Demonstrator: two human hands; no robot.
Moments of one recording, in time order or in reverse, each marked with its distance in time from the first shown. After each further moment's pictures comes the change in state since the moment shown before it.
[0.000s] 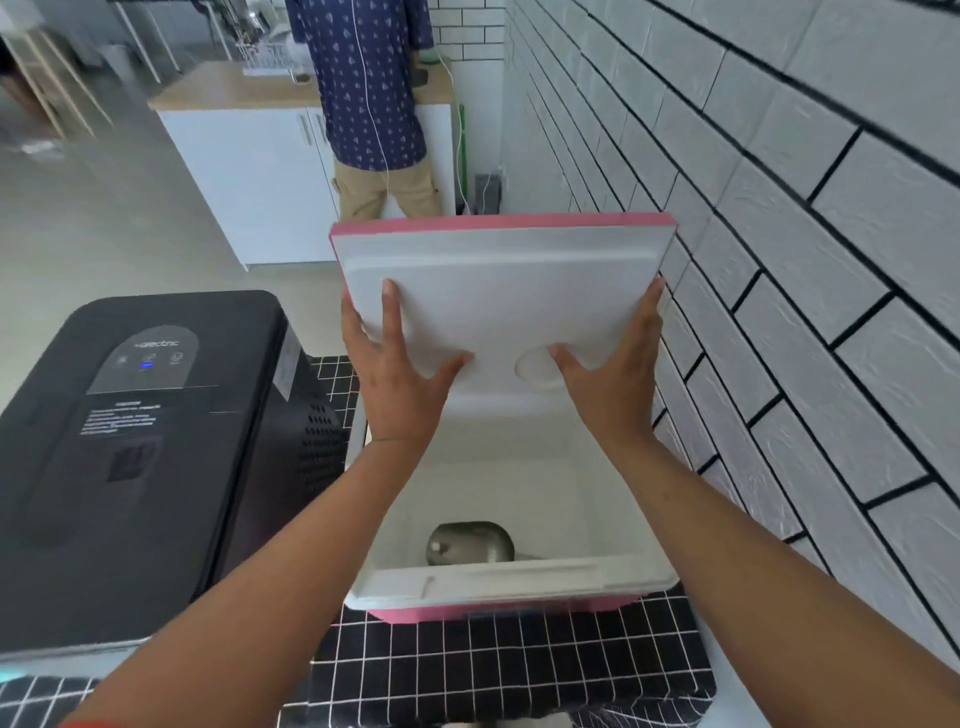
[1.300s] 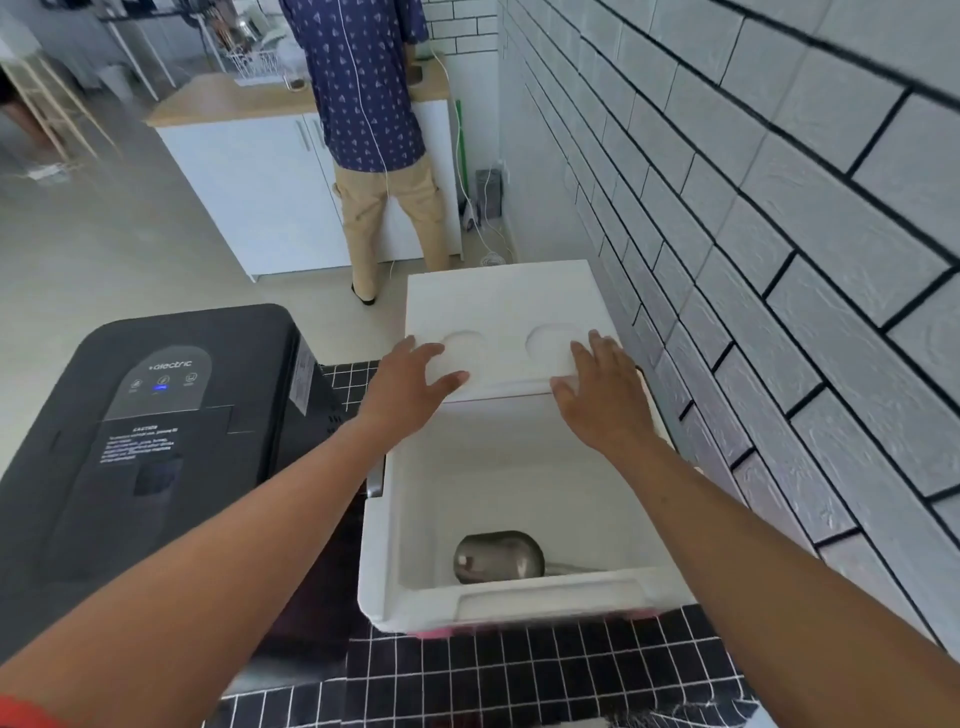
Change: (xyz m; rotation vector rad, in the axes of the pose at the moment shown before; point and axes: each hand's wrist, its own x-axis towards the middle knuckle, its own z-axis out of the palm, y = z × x) left_hand 0.032 -0.049 -0.003 0.200 -0.803 -0.217; right_hand -0.014 0.018 0.036 -0.597 -0.523 -0.044
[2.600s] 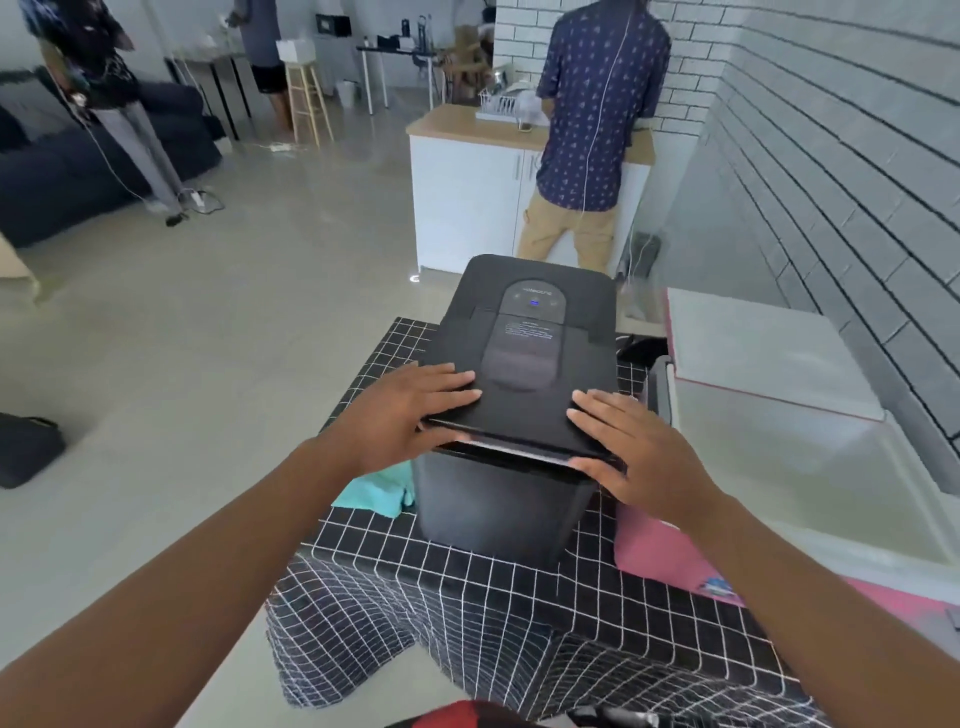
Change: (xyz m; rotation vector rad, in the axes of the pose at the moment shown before) left_hand -0.294 -0.248 -0.214 0.271 0.262 0.525; right_hand -0.181 -0.268 0.013 0.154 0.251 -1.101
